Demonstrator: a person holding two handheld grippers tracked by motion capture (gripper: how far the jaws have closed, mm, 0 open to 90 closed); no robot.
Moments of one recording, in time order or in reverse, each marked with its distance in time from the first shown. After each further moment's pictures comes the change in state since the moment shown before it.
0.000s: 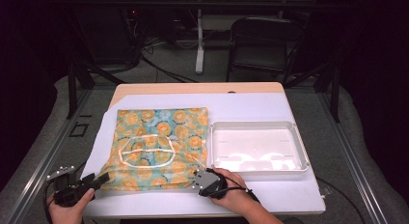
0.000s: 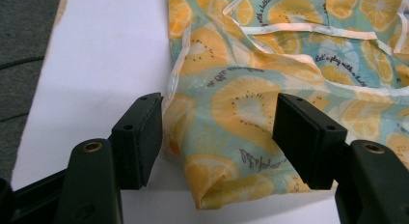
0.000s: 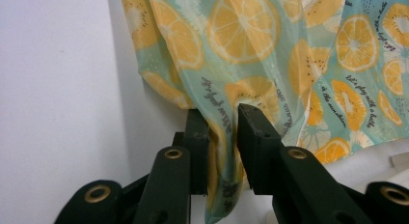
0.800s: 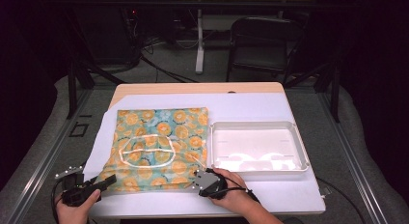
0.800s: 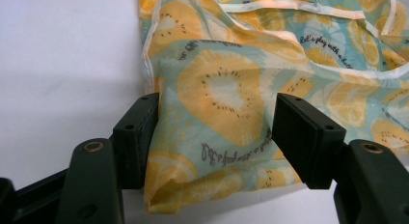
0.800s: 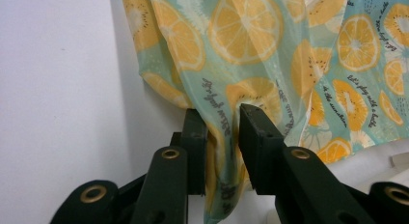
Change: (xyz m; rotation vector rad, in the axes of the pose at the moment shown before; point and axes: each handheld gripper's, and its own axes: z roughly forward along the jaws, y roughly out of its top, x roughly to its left) left arm -0.010 -0.004 0.012 0.053 -0.043 0.007; right arm 0.002 -0.001 0.001 -0.012 -0.004 0.006
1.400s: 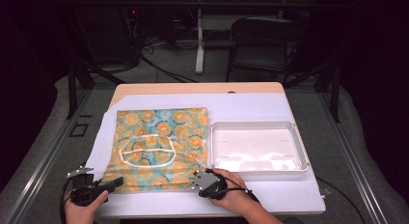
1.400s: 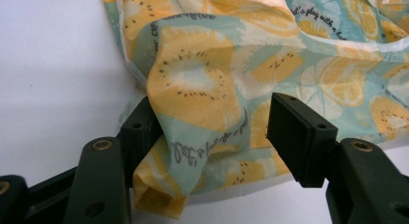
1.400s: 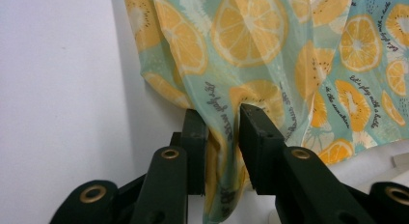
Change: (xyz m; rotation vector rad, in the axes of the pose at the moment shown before) left arm -0.012 -0.003 0.014 0.052 -0.018 0.058; right arm 0.001 0.000 0.000 0.005 0.000 -0.006
